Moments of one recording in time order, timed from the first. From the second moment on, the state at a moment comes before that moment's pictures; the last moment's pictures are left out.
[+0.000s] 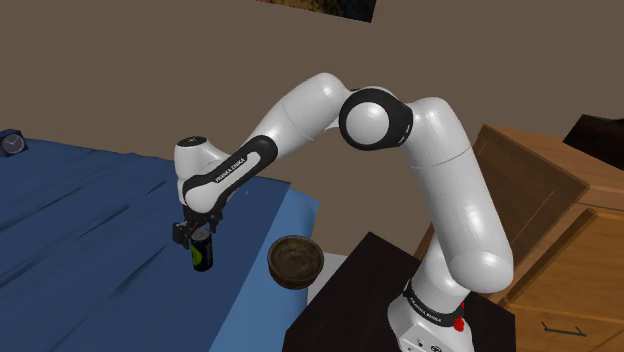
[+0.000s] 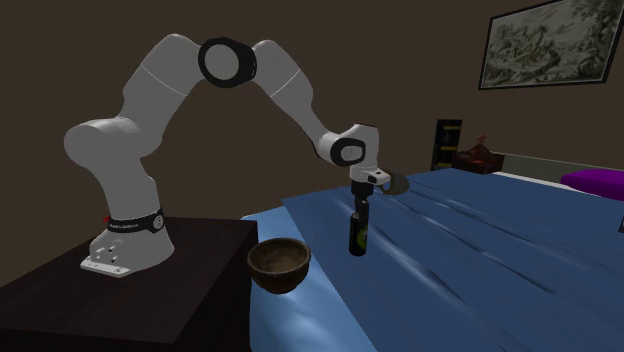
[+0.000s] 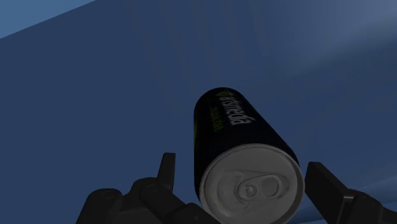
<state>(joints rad) 0.20 0.72 0.16 -1.70 -0.16 2.41 0.40</state>
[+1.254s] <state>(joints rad) 0.19 0.67 0.17 -1.71 -0.15 2.36 0.40</state>
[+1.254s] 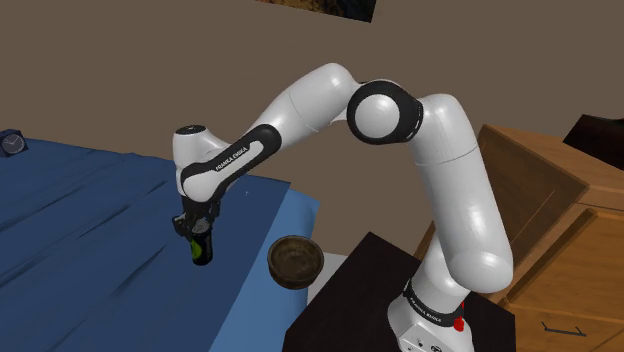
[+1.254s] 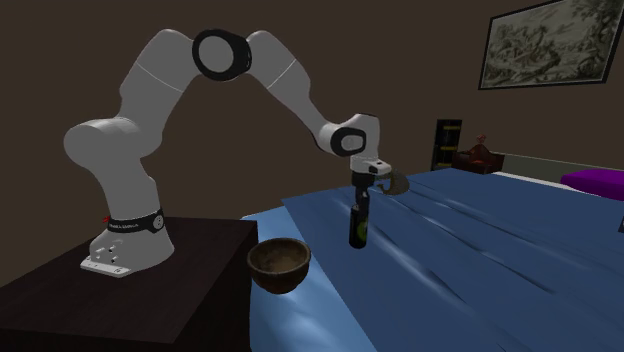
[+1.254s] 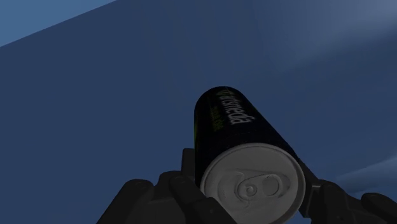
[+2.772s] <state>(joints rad) 0.18 0.48 0.20 -1.67 -0.11 2.15 0.37</state>
